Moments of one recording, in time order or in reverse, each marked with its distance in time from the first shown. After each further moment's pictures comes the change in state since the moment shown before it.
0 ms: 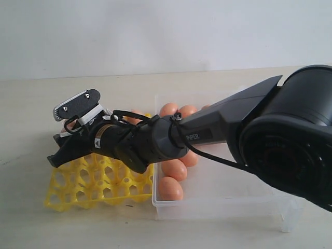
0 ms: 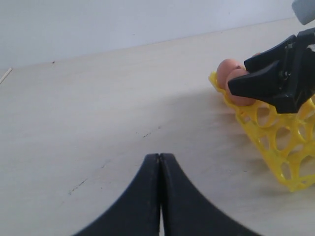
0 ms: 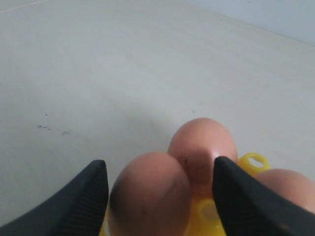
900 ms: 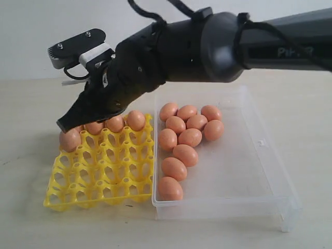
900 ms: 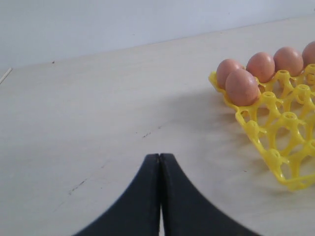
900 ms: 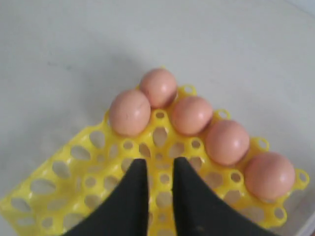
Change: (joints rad) left arm 0.000 0.000 0.000 0.000 0.000 0.000; right arm -0.002 -0.410 0.000 0.041 0.823 -0.065
